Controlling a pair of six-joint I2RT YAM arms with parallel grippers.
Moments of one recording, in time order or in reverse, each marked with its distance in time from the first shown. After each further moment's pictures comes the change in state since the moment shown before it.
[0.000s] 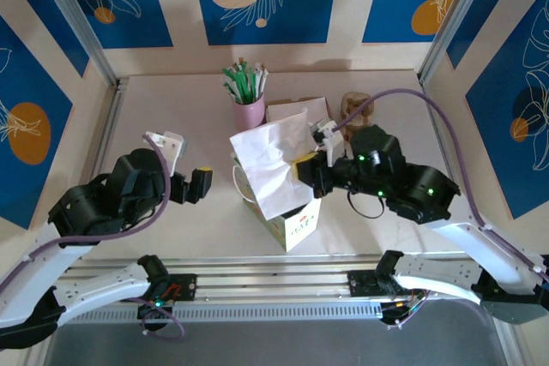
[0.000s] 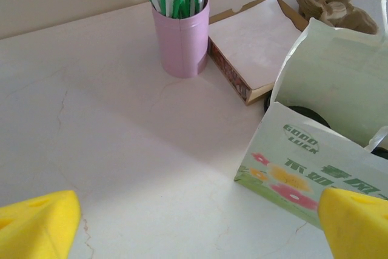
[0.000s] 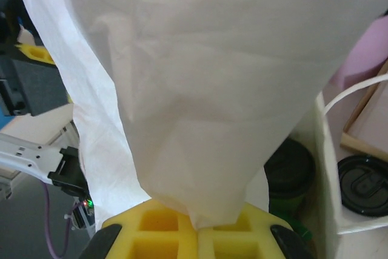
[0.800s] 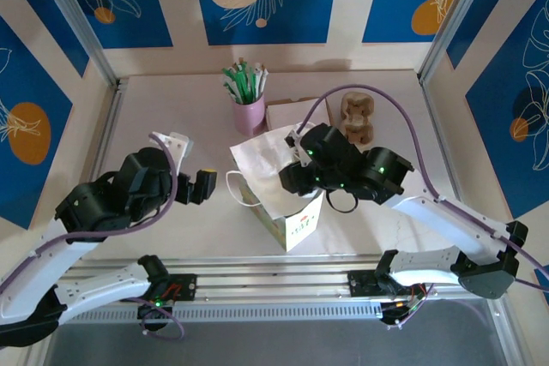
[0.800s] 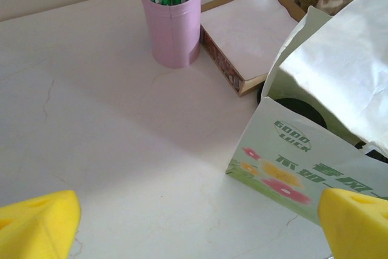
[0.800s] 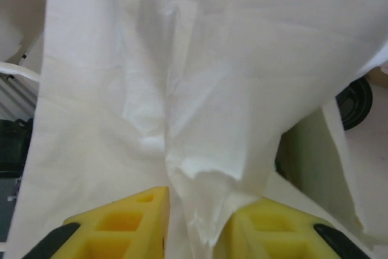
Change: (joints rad) left arm 0.000 0.034 -0.005 0.000 0.034 -0.023; right arm 0.045 0.225 0.104 -0.225 0.112 0.097
